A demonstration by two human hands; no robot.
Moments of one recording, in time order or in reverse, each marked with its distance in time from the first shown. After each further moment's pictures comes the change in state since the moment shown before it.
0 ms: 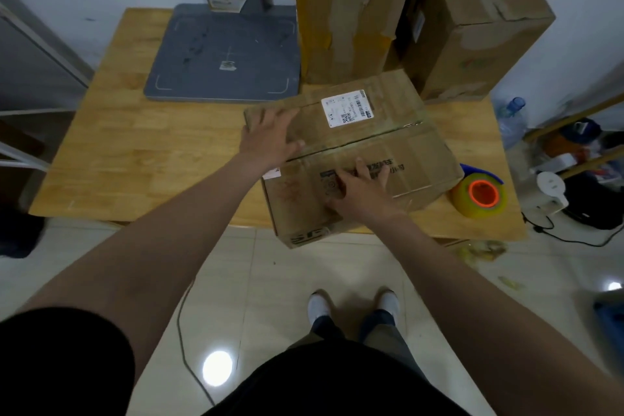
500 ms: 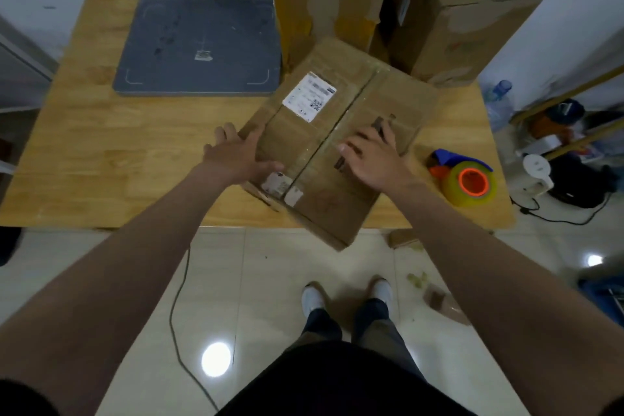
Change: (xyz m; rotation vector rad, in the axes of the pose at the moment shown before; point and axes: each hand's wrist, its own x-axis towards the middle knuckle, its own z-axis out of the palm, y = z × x) left_hand -0.016 -0.016 0.003 0.196 -0.286 -0.149; right_hand 0.050 0.049 -0.035 0.003 0.241 -0.159
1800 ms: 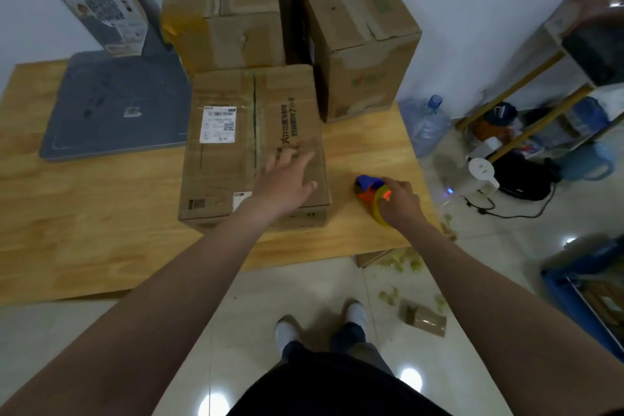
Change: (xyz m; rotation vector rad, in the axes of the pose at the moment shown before) left_hand 0.002 0.249 -0.010 -0.228 0.061 0.337; right_hand -0.052 0.214 -0.035 0.278 0.177 0.459
